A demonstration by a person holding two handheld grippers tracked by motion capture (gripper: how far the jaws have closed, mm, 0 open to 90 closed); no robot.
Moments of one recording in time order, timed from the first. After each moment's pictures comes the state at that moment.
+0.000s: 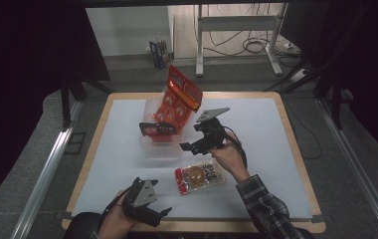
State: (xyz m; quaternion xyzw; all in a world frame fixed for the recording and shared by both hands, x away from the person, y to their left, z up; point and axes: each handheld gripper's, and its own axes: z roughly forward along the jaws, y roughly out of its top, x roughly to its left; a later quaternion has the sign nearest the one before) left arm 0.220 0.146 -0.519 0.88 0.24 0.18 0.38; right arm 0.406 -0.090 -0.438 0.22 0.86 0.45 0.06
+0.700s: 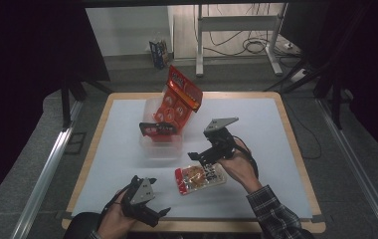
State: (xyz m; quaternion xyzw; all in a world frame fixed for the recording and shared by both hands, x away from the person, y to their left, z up) left arm 0.226 0.153 -0.524 0.87 0.24 0.17 0.40; right arm 0.377 -0.114 -0.440 0.23 0.87 0.44 0.08
